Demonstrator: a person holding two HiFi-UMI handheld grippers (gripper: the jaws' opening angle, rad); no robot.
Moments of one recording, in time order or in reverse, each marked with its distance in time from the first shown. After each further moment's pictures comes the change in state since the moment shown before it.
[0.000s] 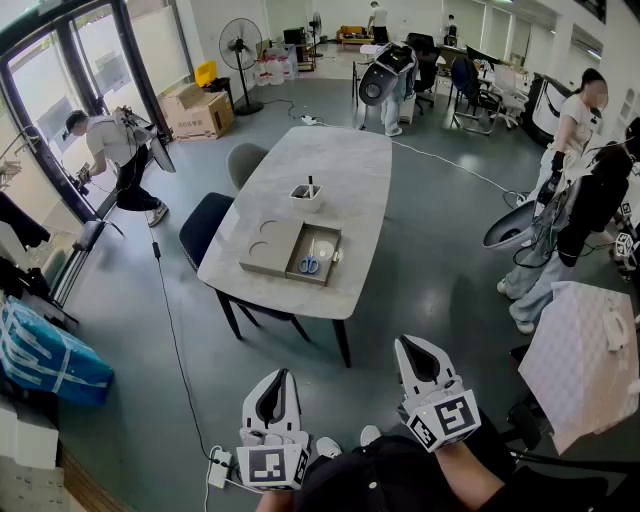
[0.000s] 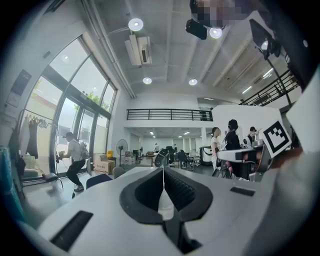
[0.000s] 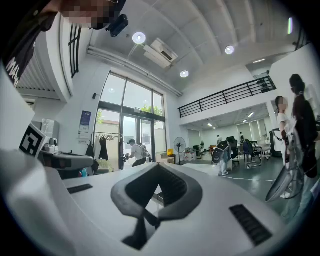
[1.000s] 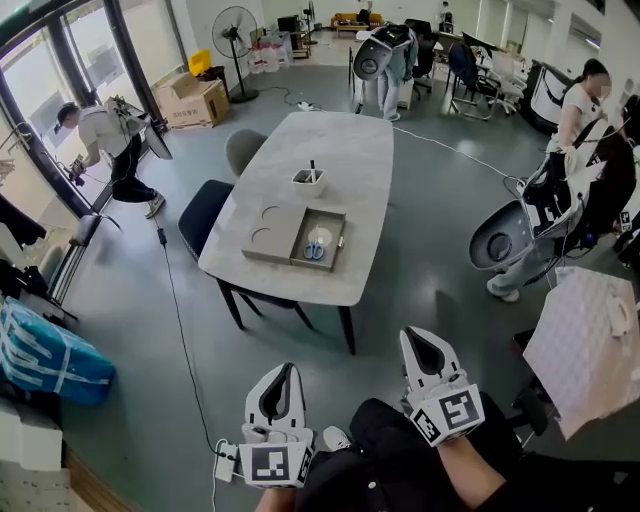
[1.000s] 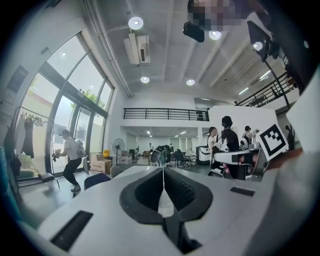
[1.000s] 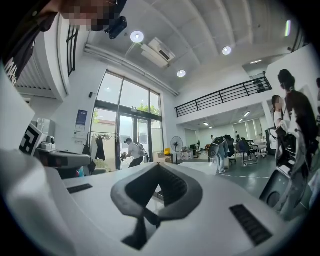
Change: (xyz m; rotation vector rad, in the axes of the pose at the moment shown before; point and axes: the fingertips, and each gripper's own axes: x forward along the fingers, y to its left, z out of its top) left arm -0.004 0.017 -0.009 0.006 0.003 -0.044; right arm 0.010 0.016 -0.016 0.008 0.004 -0.042
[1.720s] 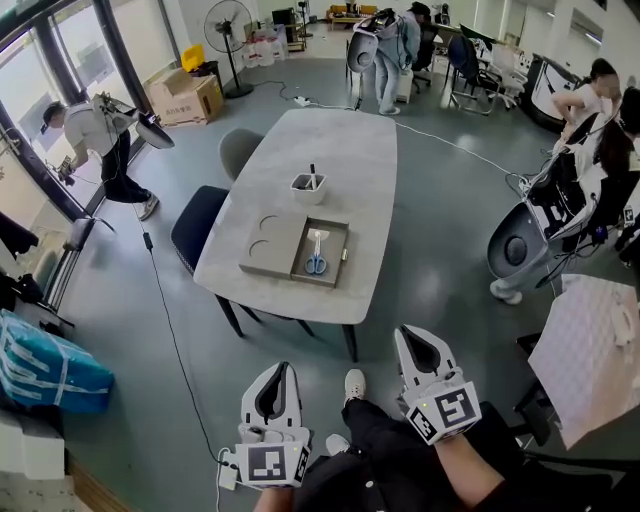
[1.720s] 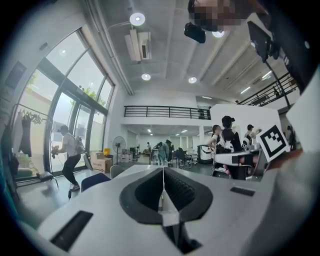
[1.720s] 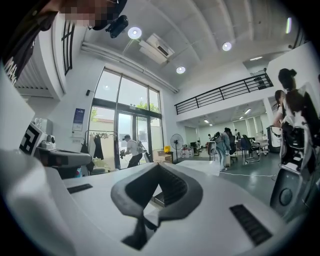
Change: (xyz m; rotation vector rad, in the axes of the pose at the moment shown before) left arm 0.072 0.043 -0.004 -0.005 0.022 0.002; right arm 0.082 -0.019 -0.013 0.015 0.029 0.003
